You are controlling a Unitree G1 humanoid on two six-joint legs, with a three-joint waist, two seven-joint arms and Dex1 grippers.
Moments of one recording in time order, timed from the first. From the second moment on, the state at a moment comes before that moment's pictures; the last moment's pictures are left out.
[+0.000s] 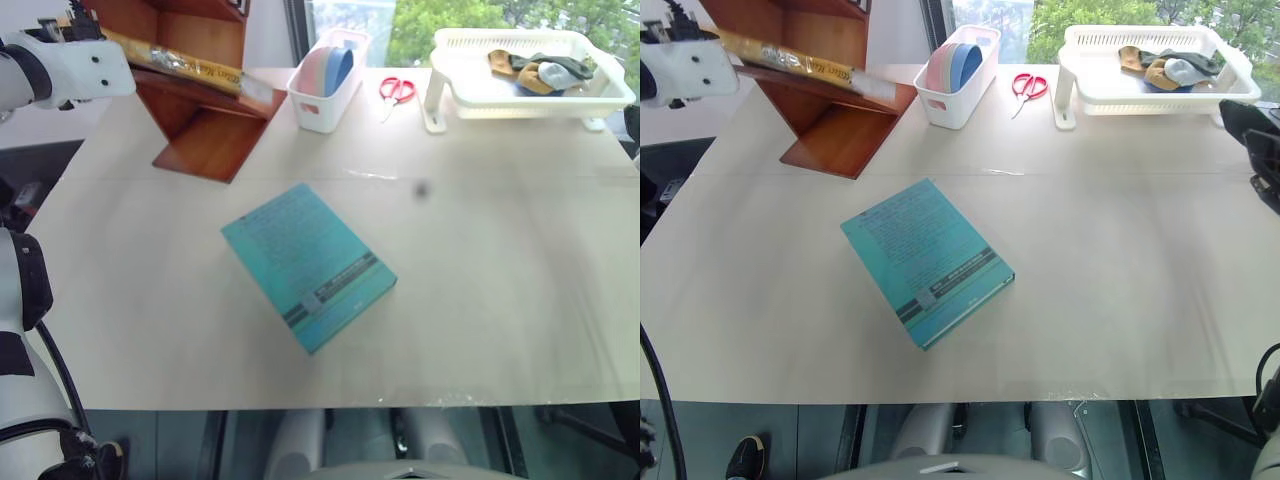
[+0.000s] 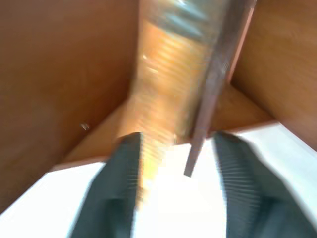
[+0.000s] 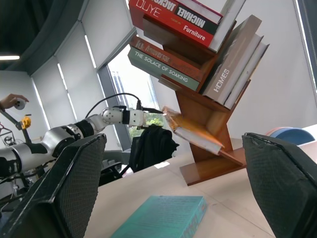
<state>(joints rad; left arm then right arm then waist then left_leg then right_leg) -1.51 1.10 -0.37 1.32 0.67 -0.66 -0.55 -0.57 -0.89 -0.56 0.33 1.05 0.74 1.44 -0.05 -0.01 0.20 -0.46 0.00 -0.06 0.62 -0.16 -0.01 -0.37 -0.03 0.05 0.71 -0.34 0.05</state>
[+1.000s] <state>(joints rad) -0.55 0.76 0.23 0.26 -0.42 -0.15 -0.99 -0.50 -0.93 -0.61 0.27 1.08 0.80 1.41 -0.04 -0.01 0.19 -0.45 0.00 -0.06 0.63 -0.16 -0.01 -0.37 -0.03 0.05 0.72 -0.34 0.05</state>
